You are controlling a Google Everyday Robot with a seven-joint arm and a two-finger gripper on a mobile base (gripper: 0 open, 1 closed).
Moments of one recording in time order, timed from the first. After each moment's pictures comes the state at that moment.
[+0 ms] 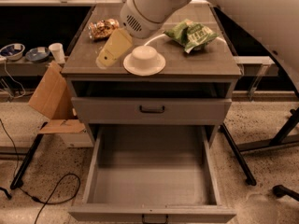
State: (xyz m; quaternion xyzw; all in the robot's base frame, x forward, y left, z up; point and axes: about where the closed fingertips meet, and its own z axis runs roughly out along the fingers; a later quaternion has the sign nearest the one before) arm 0.600 0.055 0.964 -0.48 0.81 0.10 0.33
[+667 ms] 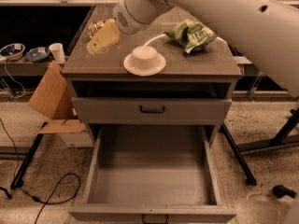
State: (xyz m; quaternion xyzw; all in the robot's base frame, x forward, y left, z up) arm 0.670 0.080 0.946 -0.39 0.83 0.14 0.36
